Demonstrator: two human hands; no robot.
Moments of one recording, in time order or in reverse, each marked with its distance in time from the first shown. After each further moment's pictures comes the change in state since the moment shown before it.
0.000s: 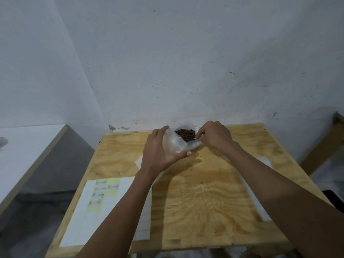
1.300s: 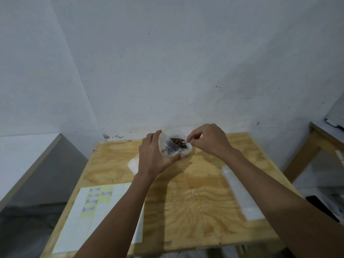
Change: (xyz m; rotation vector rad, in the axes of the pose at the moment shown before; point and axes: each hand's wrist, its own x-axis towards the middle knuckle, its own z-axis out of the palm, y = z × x) left_hand 0.008 0.008 0.006 0.113 0.078 0.042; right_hand -0.042 -0.004 -0.045 0.161 0.117 -0.227
